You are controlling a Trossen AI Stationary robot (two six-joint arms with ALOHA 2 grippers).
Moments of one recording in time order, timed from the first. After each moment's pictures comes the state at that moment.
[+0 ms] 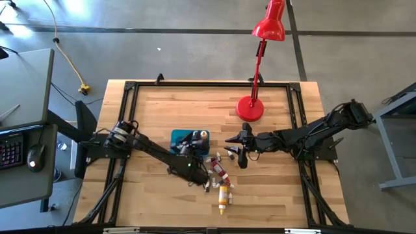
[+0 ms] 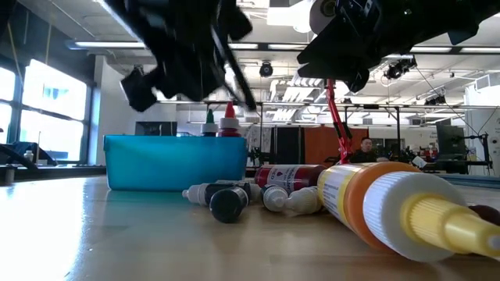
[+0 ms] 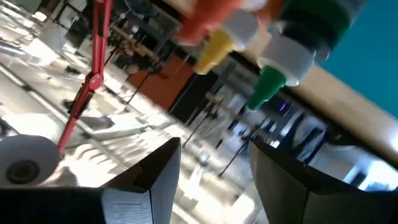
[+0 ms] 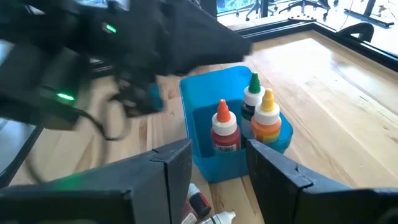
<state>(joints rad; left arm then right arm) -0.40 2.03 1.49 -1.32 -1.33 0.51 0.22 1.33 0.58 0.43 0.31 0.31</state>
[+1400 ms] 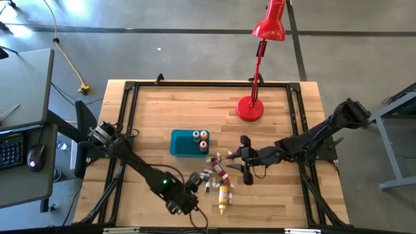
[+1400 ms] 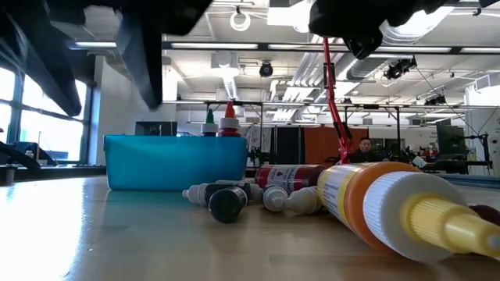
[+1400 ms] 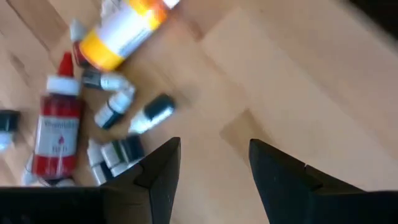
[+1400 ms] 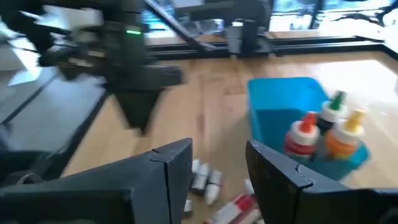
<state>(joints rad) -0.63 1.87 1.37 -0.61 -0.25 0.21 0.43 1.34 0.69 0.32 0.34 0.22</state>
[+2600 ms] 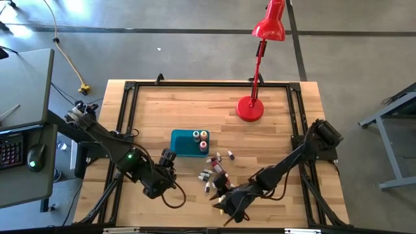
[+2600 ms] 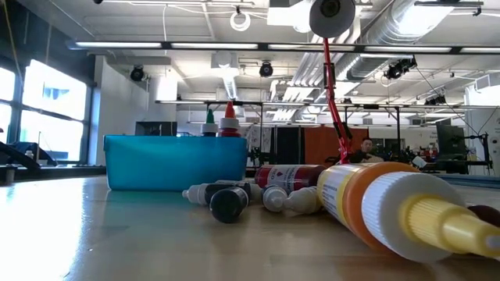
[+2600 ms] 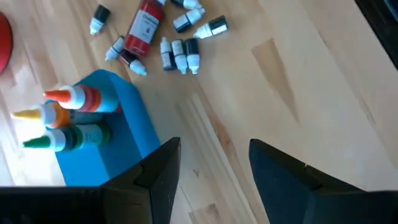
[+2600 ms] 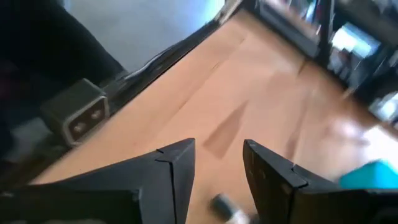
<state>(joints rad) -0.66 1.47 1.37 -1.07 -0.32 -0.11 0.62 1.86 1.24 0.03 0.27 -0.27</state>
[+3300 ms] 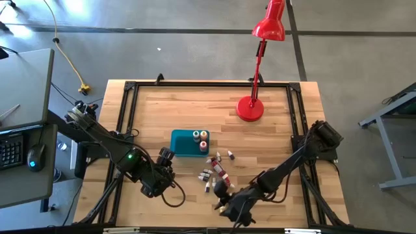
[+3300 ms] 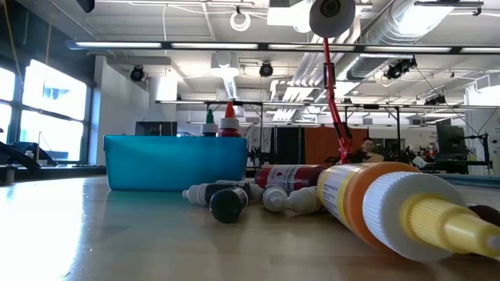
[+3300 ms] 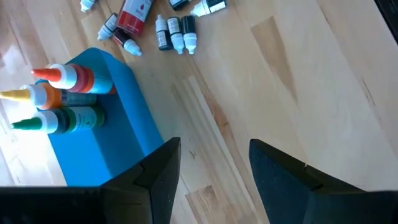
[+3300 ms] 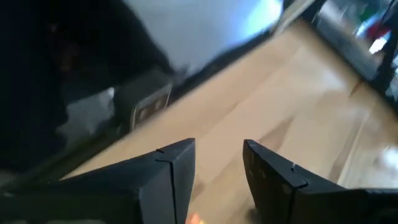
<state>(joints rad) -0.66 1.47 1.37 -1.13 -0.31 -0.13 0.64 1.87 1.24 -0.01 0.12 -0.34</state>
